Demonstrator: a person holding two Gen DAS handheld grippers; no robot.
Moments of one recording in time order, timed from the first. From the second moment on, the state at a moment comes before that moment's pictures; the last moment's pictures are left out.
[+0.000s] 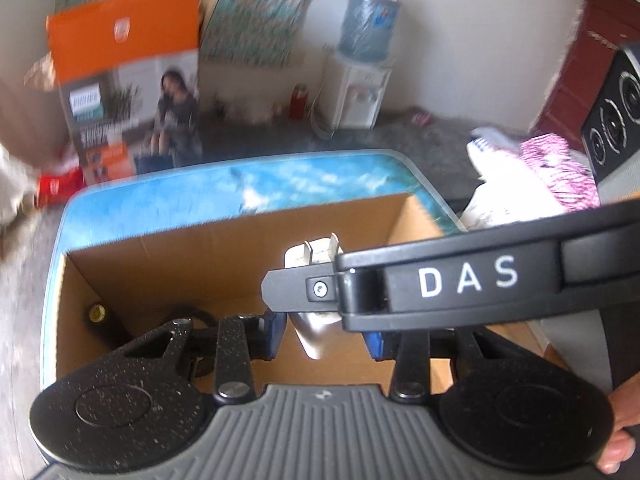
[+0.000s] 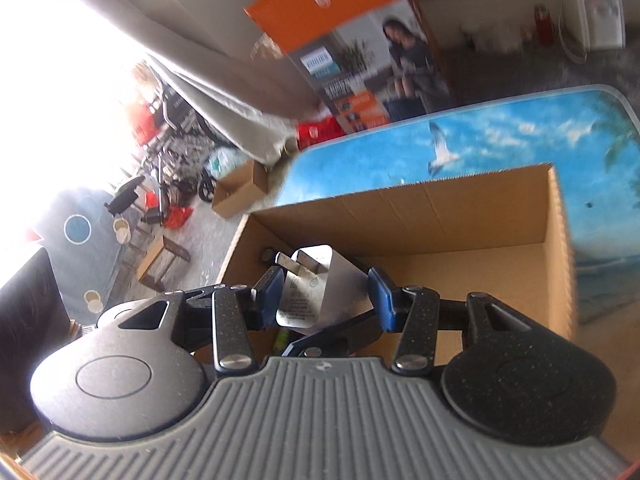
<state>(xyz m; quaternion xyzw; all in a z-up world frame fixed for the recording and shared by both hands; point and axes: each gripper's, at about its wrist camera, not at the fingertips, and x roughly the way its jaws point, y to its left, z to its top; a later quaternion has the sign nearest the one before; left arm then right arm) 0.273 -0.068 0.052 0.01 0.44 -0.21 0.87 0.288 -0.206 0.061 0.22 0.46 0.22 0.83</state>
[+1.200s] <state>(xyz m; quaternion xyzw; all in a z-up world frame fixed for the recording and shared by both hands) 0.323 -0.059 0.026 -0.02 0.51 -0.15 0.85 0.346 -0.216 -0.015 0.27 0.51 0.21 0.79</state>
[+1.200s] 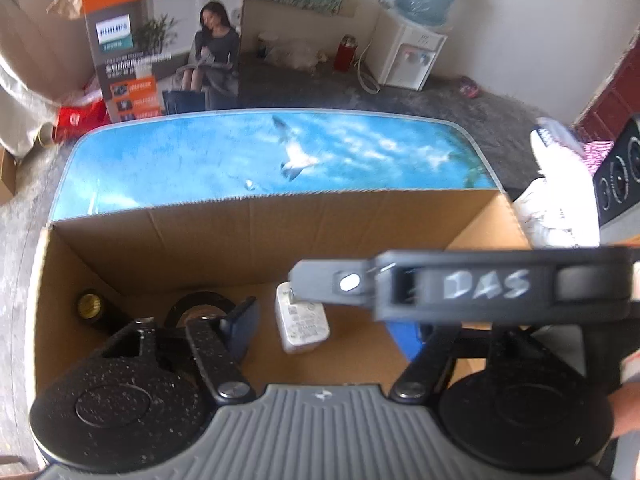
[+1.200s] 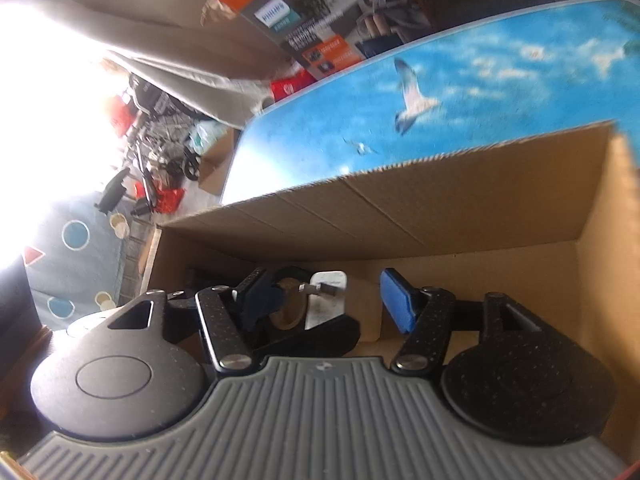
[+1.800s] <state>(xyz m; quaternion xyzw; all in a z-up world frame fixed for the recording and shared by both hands) 0.142 -0.045 0.105 0.02 0.40 -0.23 0.89 0.078 -0.295 0.087 0.29 0.23 0.21 0.91</state>
